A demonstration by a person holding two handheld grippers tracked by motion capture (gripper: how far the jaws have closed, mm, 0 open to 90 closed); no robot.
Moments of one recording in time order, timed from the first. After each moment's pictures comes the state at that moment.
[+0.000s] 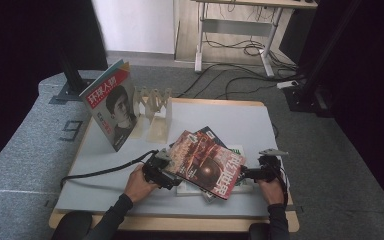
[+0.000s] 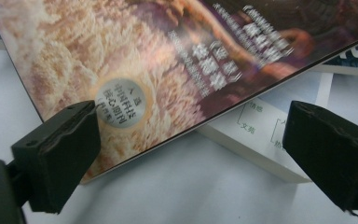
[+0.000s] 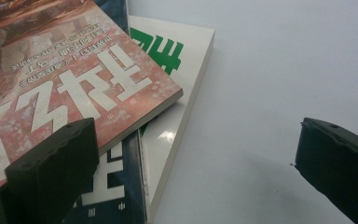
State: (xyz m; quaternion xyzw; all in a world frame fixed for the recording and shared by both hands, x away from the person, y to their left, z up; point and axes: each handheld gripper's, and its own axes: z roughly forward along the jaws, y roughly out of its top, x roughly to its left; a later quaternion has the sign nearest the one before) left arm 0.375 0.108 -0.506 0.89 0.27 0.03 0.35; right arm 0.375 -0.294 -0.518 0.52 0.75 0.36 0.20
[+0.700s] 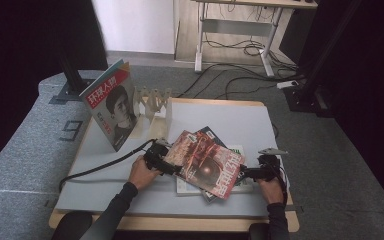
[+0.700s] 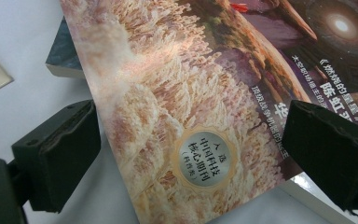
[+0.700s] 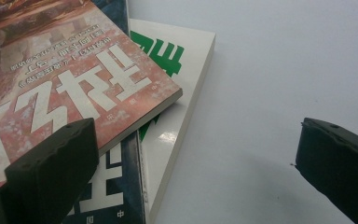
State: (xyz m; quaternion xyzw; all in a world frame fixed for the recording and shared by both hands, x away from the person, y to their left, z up) left arm 0.419 0.110 -0.510 0.88 0.32 0.03 0.35; right arm 0.378 -0.293 -0.518 0.52 0.75 0.36 0.20
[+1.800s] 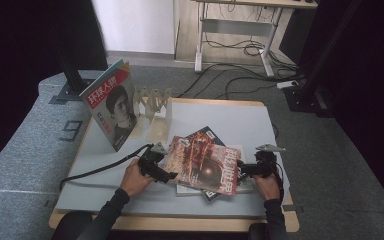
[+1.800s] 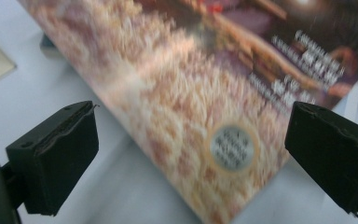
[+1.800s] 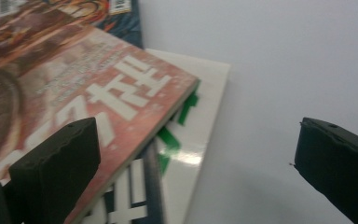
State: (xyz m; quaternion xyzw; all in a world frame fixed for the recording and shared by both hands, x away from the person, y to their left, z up) left arm 0.393 0.121 -0.496 0.89 0.29 0.05 0.36; right arm 0.384 -0.280 -0.510 0.51 0.74 0.38 0.20
